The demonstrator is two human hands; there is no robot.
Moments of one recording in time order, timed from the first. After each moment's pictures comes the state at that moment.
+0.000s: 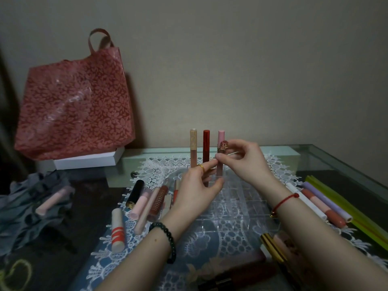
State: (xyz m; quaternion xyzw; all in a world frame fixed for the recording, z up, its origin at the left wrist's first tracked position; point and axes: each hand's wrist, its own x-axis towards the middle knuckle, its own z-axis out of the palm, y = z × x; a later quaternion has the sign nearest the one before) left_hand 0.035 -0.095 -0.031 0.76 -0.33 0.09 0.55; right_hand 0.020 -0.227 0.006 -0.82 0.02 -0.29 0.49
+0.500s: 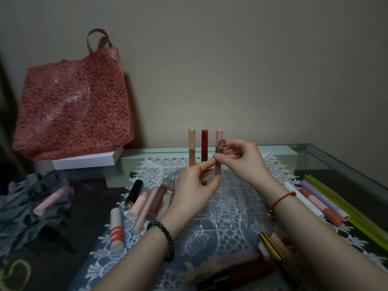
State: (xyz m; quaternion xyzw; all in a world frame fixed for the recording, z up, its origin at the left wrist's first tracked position) left_hand 0.035 -0.094 -0.030 0.77 -0.30 0.09 0.55; right_hand 0.020 -0.227 0.006 -0.81 0.03 -0.27 0.51
